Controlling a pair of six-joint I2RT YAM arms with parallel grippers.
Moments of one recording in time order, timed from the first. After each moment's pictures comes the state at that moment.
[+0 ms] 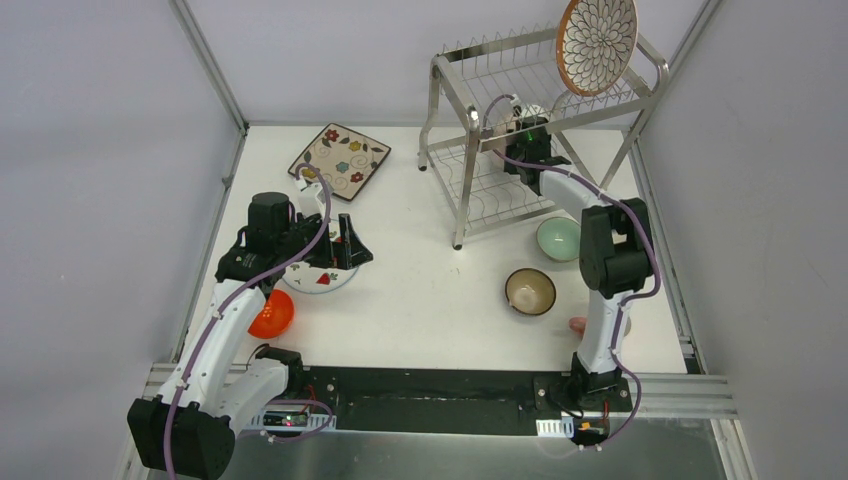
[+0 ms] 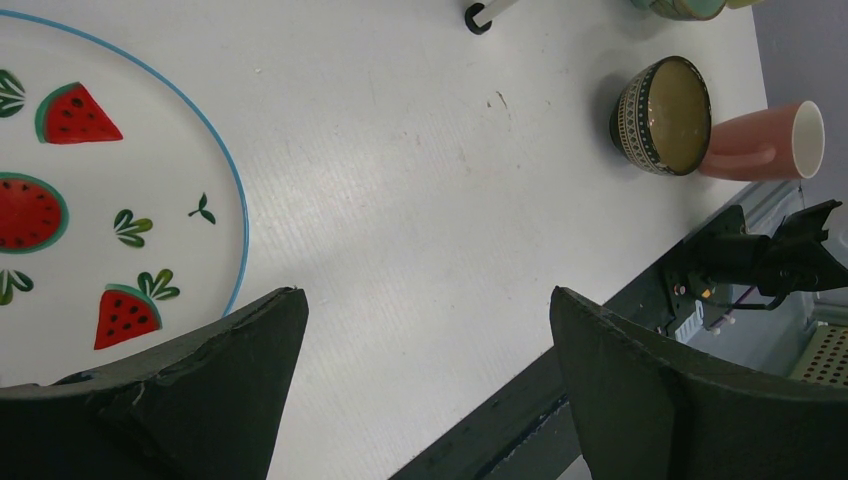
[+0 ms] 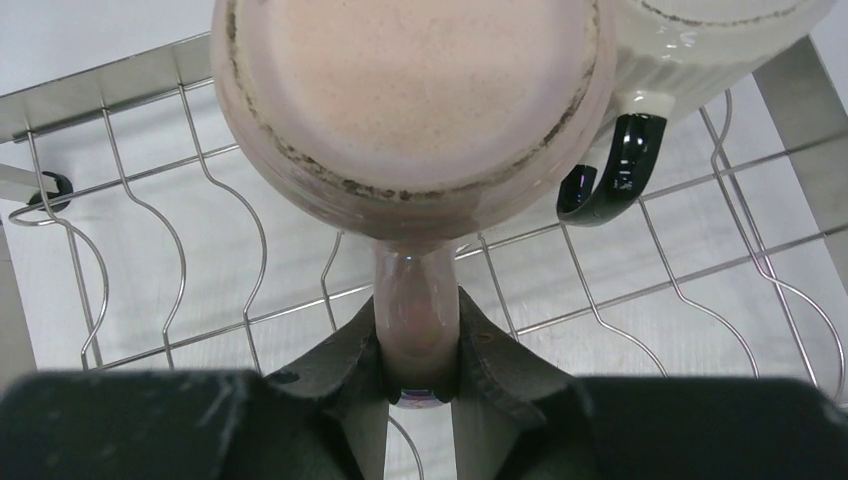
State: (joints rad) left arm -0.16 0.90 0.80 -0.49 0.56 -0.29; right arm 0.28 2.00 1.49 -0.10 0.18 0.14
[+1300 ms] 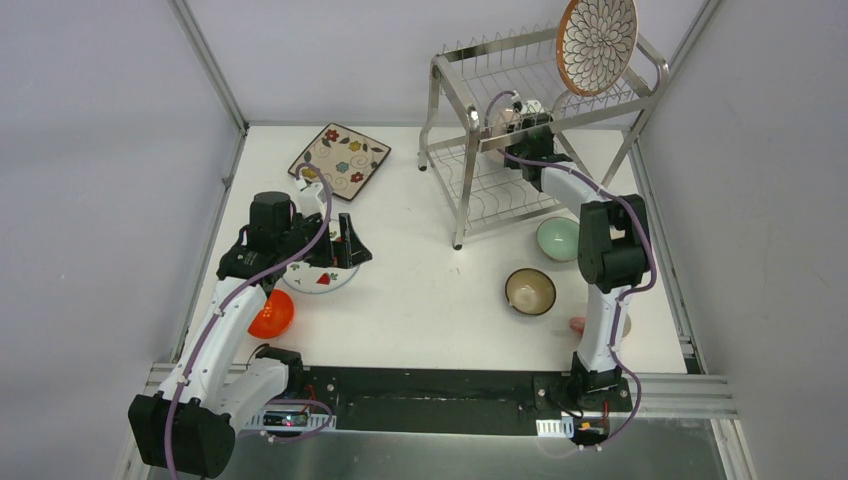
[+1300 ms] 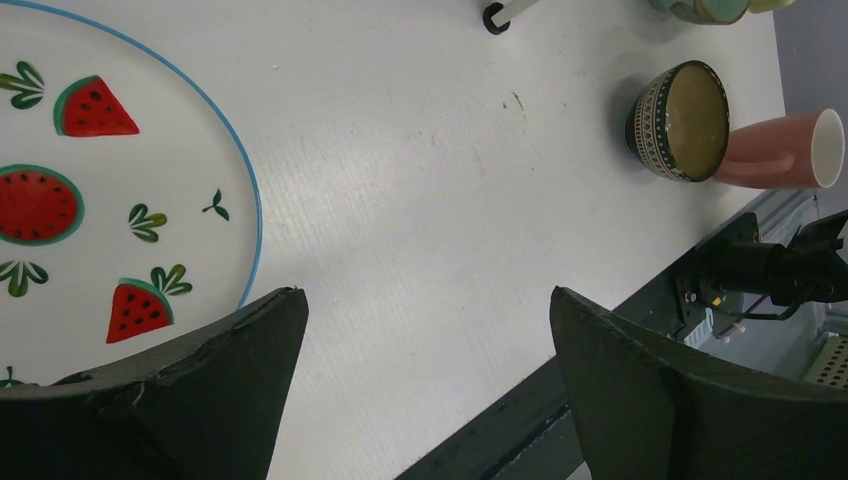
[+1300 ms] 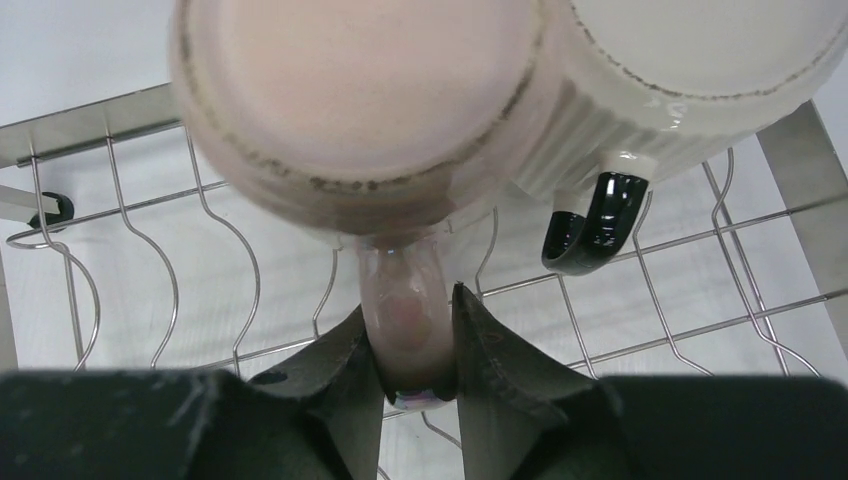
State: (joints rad) left arm -0.16 0.92 0.80 -0.50 0.54 -0.29; right arm 0.26 2.05 1.54 -0.04 0.12 0.09
